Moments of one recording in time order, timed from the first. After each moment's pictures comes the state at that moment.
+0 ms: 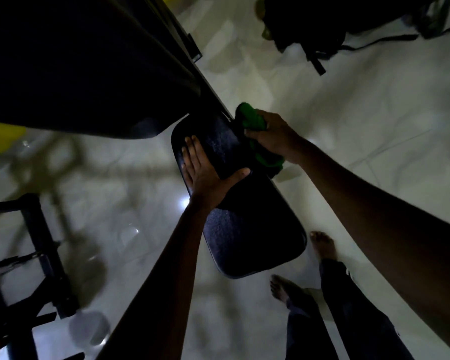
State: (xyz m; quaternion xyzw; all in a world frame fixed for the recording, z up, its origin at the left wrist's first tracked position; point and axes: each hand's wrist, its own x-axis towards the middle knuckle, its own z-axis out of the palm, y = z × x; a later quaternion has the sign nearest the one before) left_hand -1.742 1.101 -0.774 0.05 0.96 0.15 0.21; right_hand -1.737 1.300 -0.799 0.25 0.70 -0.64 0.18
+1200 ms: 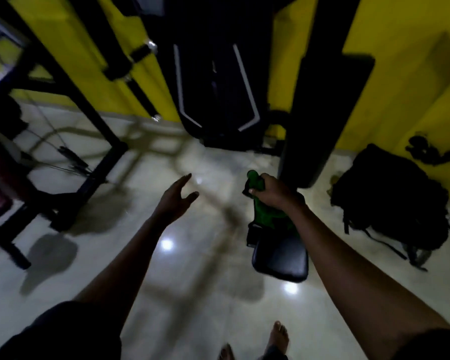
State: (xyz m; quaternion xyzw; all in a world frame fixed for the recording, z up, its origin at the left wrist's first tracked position) left_hand -1.577 0.813 -0.431 -0.14 0.93 0.35 0.04; right_hand -1.658 1.094 -0.423 -0.08 0.91 -0.33 0.23
